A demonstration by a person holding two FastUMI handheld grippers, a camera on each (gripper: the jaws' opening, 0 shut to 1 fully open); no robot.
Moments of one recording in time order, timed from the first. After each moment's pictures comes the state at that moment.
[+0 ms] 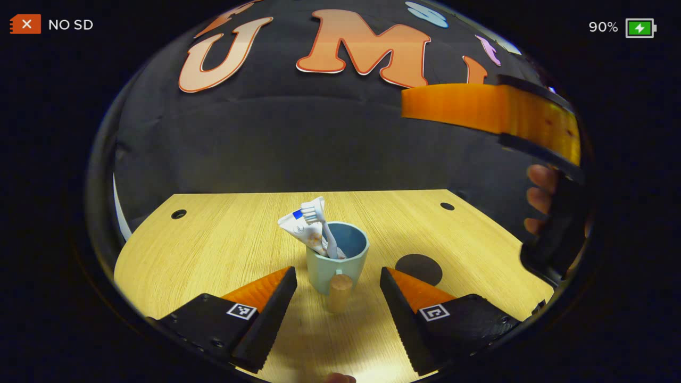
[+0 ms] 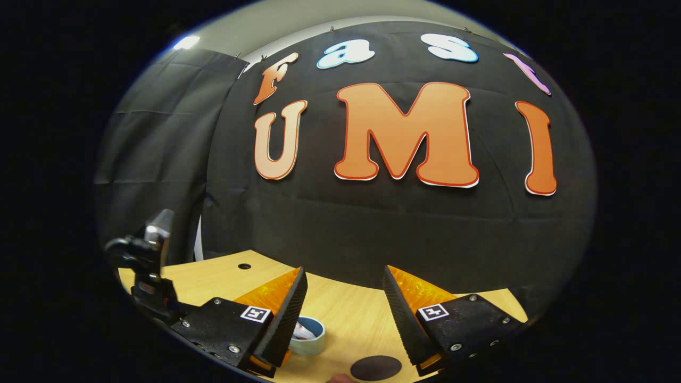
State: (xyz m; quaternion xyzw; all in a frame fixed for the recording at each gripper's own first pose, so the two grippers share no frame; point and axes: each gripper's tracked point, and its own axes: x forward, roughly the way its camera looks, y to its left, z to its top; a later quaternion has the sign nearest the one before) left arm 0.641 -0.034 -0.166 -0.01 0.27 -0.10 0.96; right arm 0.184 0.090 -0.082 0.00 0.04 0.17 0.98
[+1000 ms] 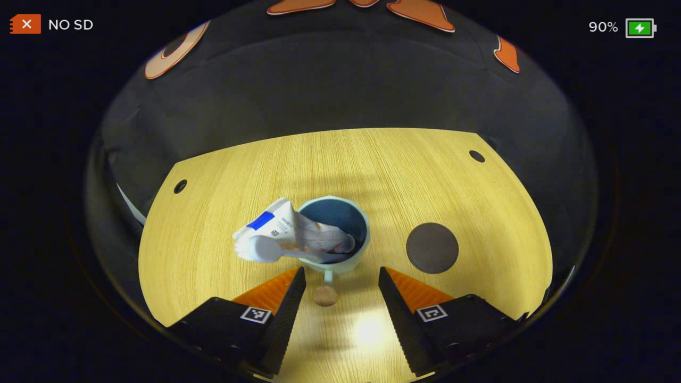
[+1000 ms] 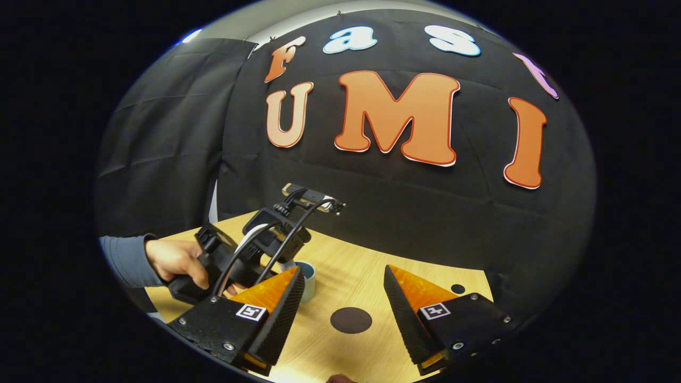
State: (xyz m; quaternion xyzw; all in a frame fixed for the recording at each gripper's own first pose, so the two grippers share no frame) left arm 0.665 -0.047 -0.192 0.04 0.48 -0.05 0.87; right arm 0.088 0.027 -0.091 -0.03 0.14 0.21 0.97
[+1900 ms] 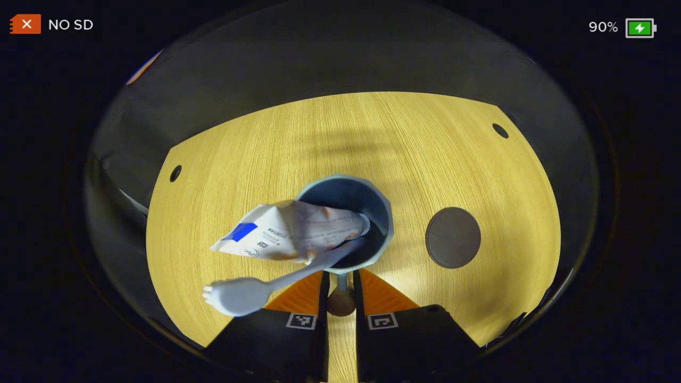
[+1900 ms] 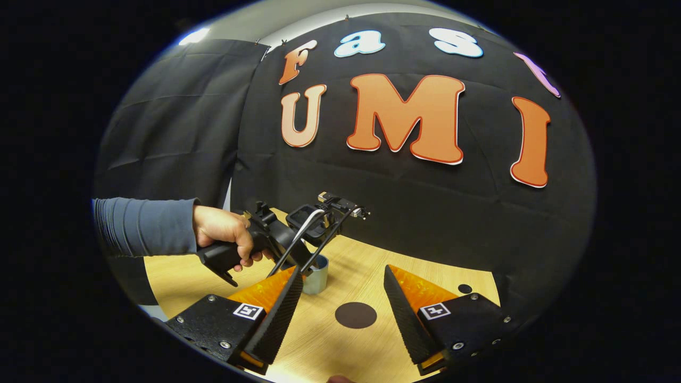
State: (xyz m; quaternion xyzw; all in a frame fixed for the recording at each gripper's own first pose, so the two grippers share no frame) left arm 0.667 -0.039 -0.214 0.06 0.58 -0.04 0.81; right arm 0.075 0.018 -0.108 -0.03 0.13 0.24 0.96
